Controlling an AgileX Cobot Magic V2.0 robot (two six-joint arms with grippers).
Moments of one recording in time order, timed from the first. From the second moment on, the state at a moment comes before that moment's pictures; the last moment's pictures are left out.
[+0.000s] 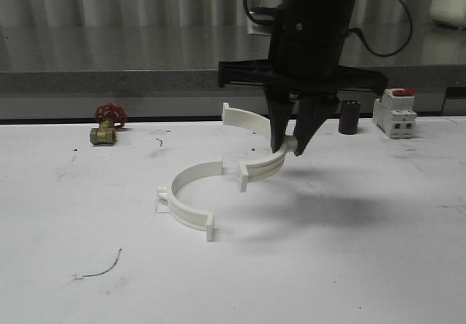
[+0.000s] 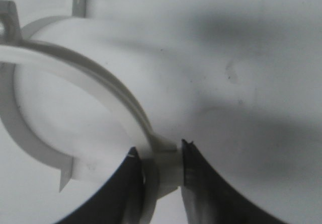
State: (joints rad) left arm -0.19 0.14 -0.30 0.32 0.30 -0.22; right arm 0.50 1.94 -1.53 0.03 0.97 0.48
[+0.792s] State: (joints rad) left arm -0.19 0.14 -0.30 0.32 0.30 -0.22; right arm 0.50 2.06 -1.53 0.04 0.88 0.58
